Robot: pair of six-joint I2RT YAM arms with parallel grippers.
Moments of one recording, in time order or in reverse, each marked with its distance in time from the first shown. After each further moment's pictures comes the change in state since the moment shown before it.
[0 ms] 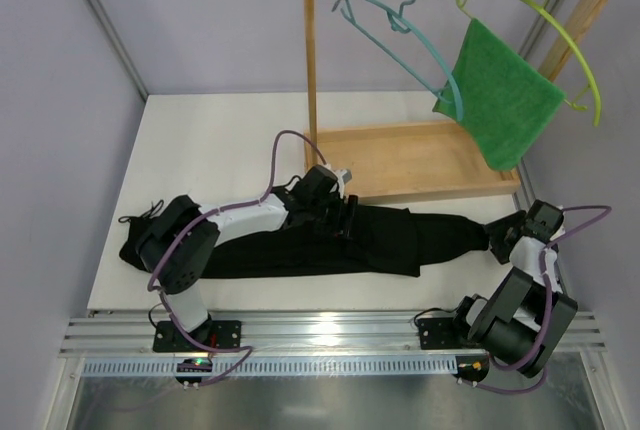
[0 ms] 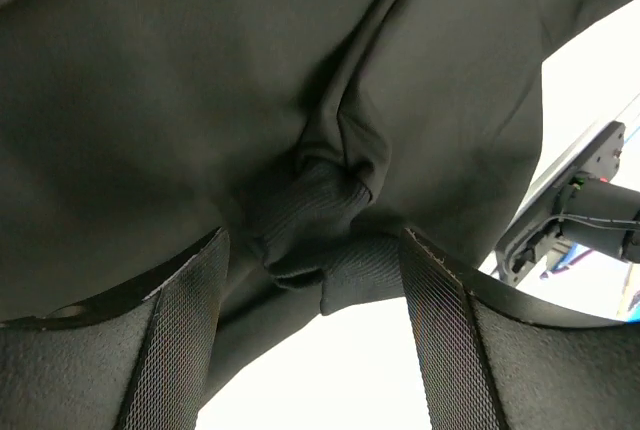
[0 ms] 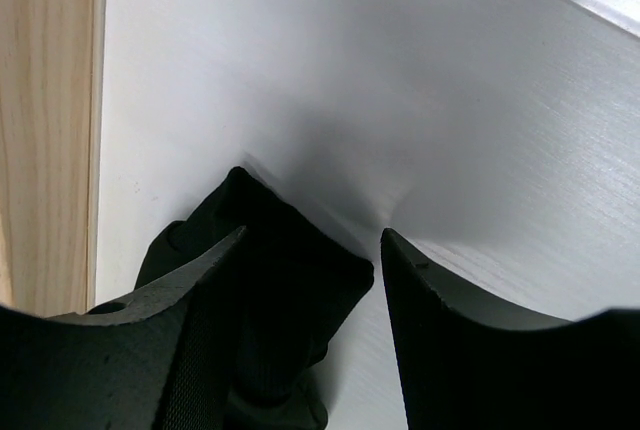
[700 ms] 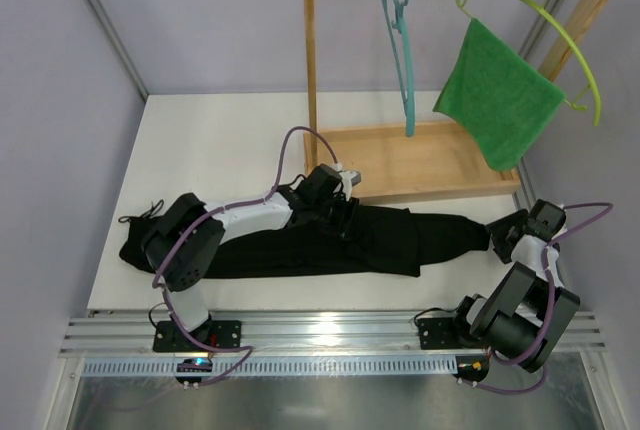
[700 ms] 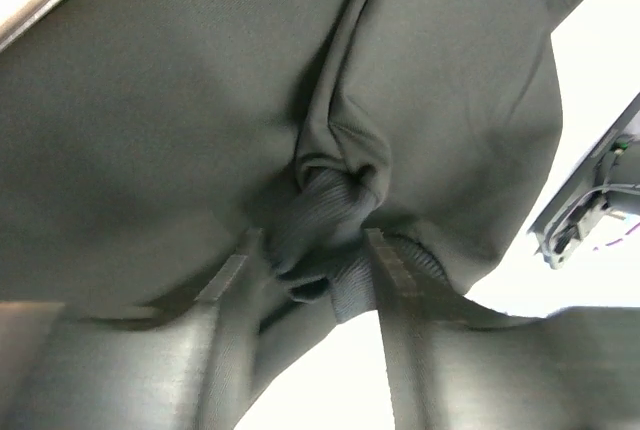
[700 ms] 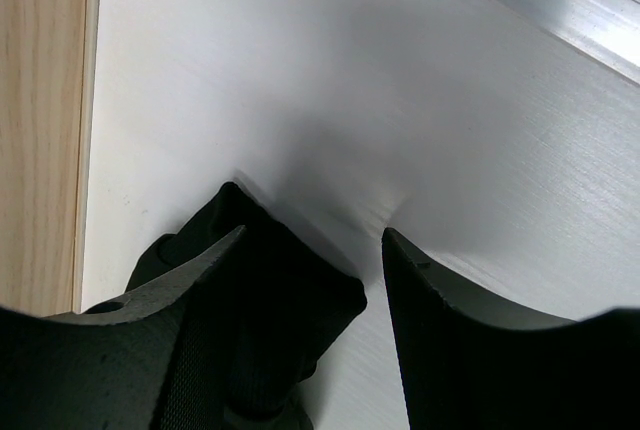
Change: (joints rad) left arm -0.012 0.032 0.042 -0.009 0.018 0.175; right arm -0.014 0.047 0.005 0.038 0.004 -0.043
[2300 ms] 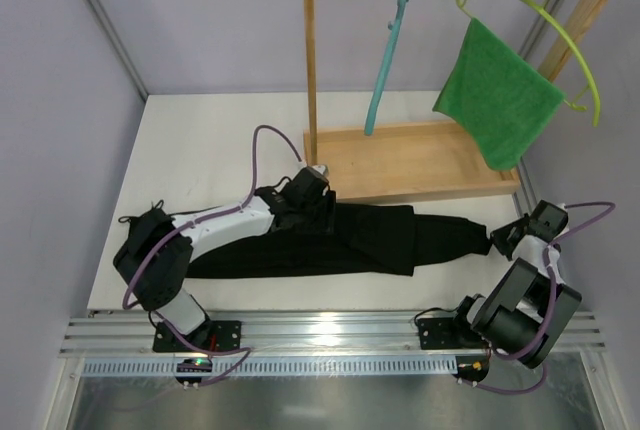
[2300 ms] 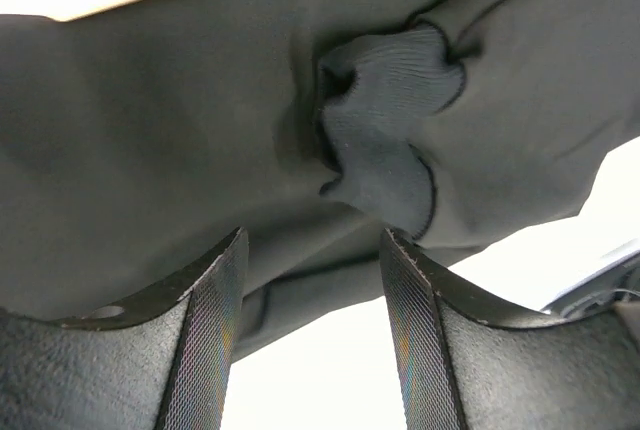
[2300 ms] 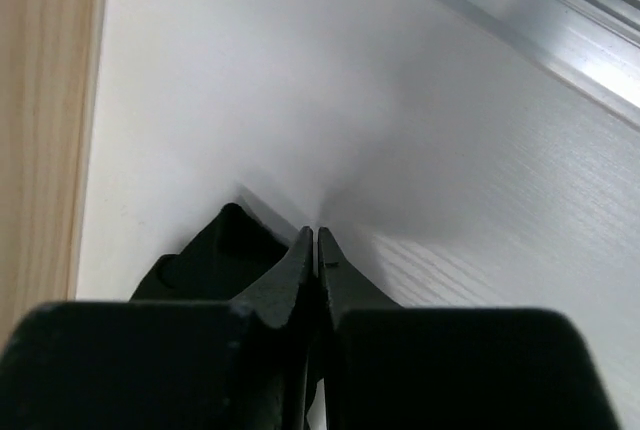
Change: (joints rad) left arm 0.009 -0.157 -0.063 -0.172 -0.312 -0.232; right arm -0.023 0.035 -0.005 0.049 -0.008 -0.036
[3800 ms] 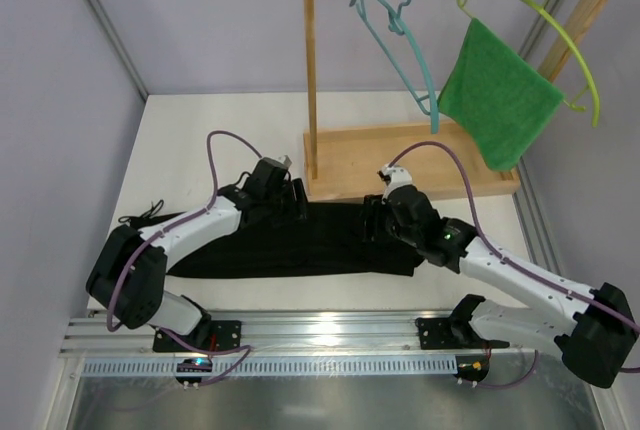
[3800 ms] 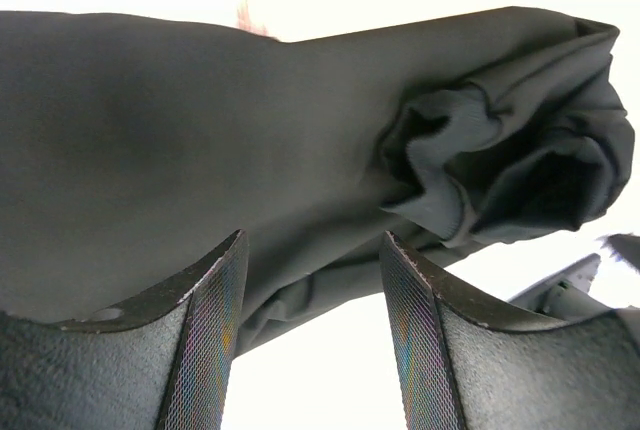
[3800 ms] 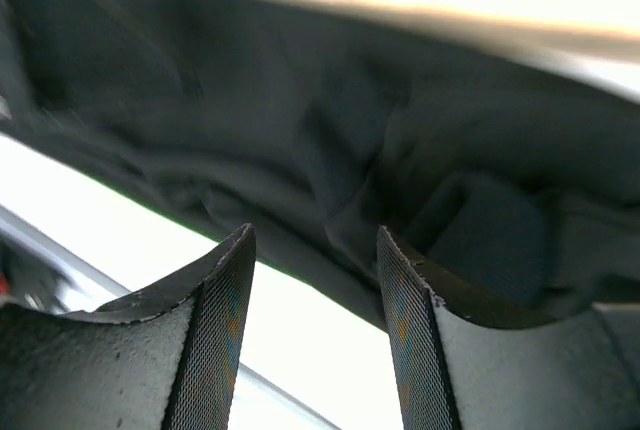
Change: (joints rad) left arm 0.214 -0.167 -0.145 0.034 0.130 -0.054; right arm 1.453 -0.158 0.198 -0.052 0.204 0.006
